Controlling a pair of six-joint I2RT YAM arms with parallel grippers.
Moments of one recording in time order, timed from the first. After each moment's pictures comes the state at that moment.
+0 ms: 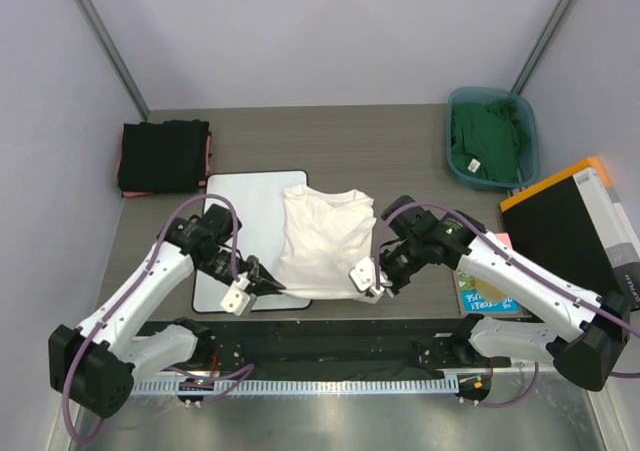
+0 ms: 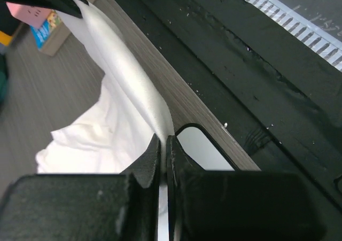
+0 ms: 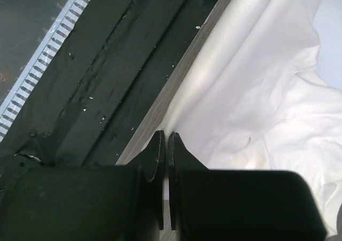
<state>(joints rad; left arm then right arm) -0.42 1.07 0.84 -1.28 1.11 2.04 0.79 1.13 1.01 -1.03 -0.75 -1.25</state>
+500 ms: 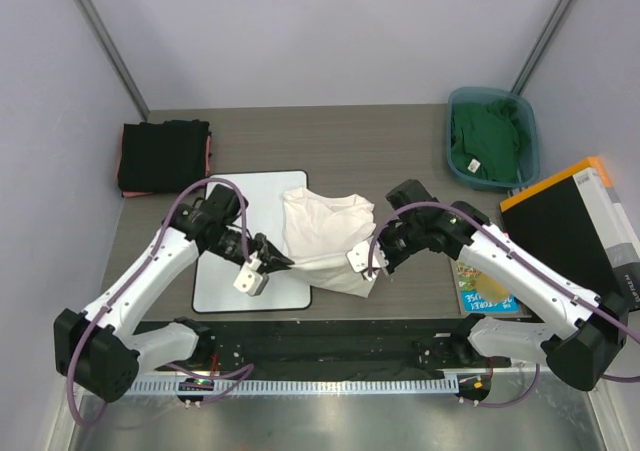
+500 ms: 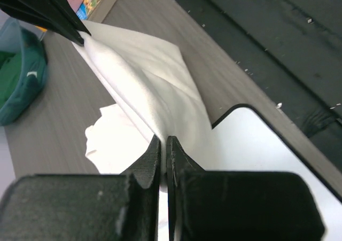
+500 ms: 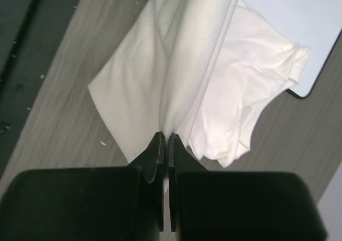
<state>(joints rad) -0.44 1.12 0.95 -1.13 1.07 1.95 0.71 1.14 1.05 -0.94 -0.53 -1.34</state>
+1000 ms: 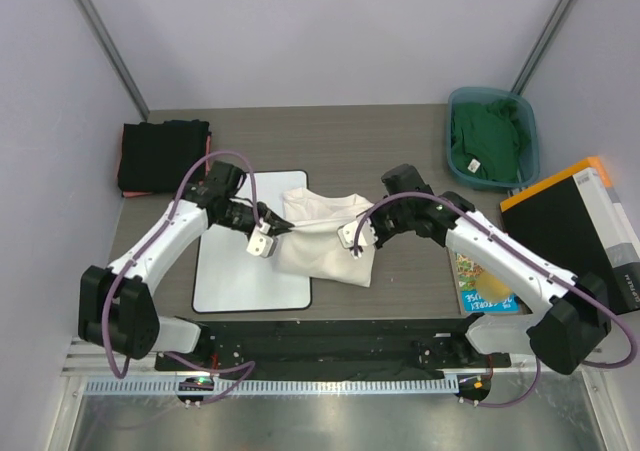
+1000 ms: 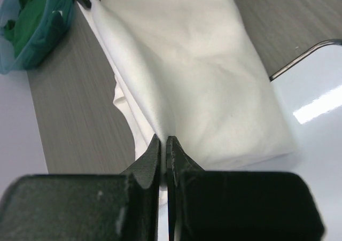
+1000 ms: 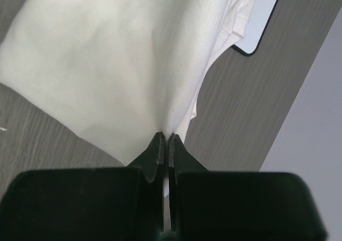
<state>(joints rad) -0.32 1.35 1.02 -0.86 1.03 1.91 0.64 1.25 1.05 -0.68 -0.36 -1.43</state>
